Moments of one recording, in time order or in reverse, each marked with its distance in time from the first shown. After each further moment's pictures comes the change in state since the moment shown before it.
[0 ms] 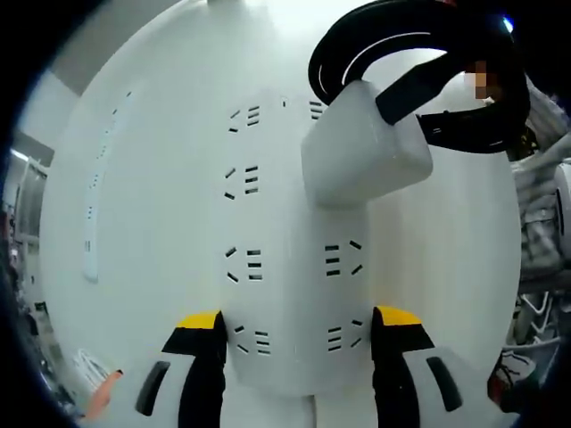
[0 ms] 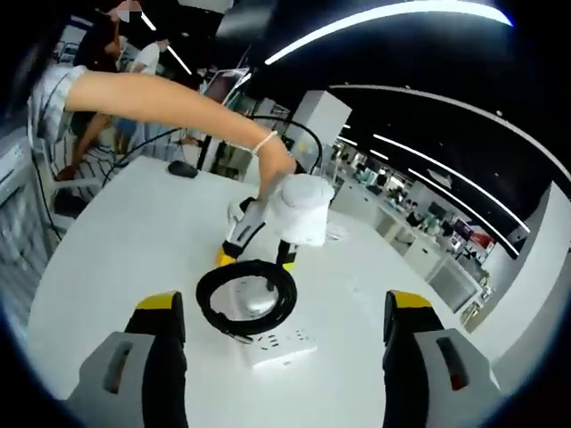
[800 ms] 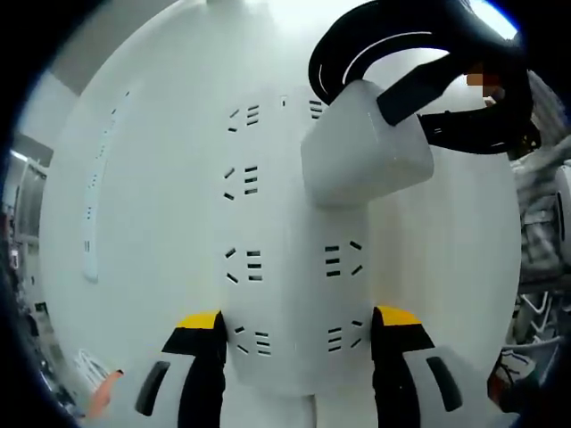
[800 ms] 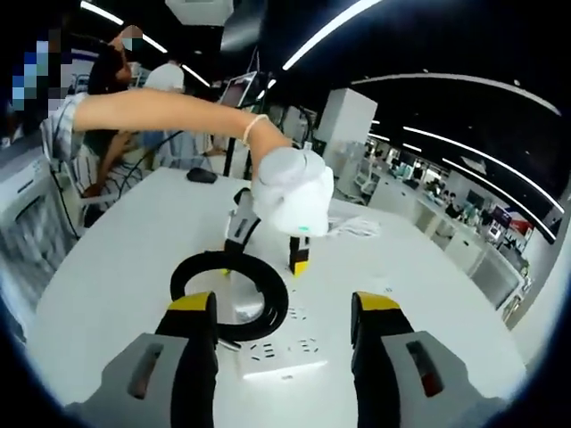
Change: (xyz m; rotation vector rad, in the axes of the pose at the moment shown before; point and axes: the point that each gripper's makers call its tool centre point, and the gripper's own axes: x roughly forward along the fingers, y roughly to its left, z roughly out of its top) left arm 0.001 -0.001 0.001 0.002 0.000 0.000; right arm 0.038 0.007 -0.019 0.072 -0.030 0.204
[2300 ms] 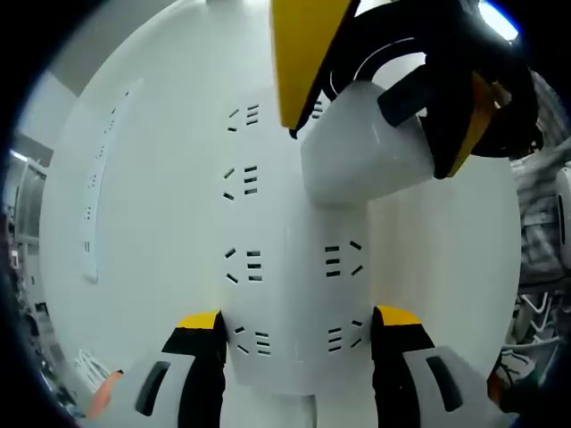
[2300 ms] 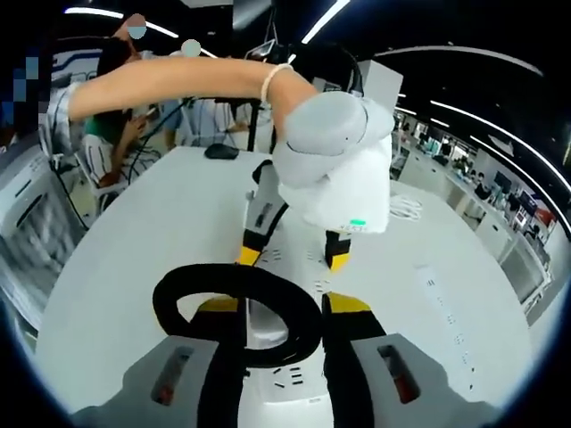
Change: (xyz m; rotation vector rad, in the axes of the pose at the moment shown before) left arm -0.001 0.002 -0.001 0.000 0.004 0.000; right arm 0.052 0.024 -0.008 0.025 0.119 0.150
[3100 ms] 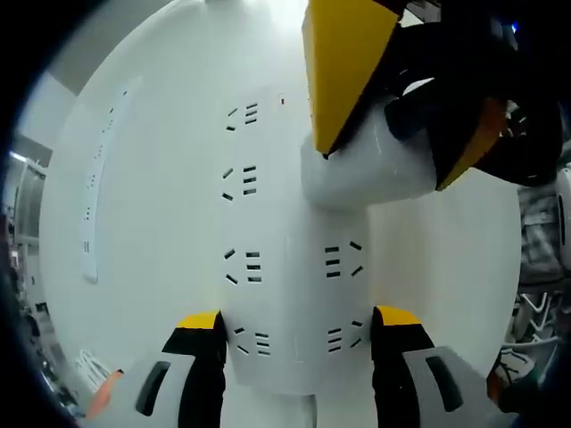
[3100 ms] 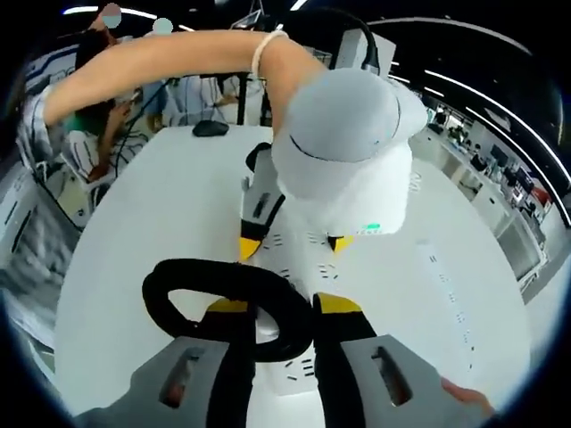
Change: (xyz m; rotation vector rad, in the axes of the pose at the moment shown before) left arm 0.001 -0.002 0.000 0.003 0.017 0.000; right arm 0.005 0.003 -0.005 0.077 0.175 -0.017
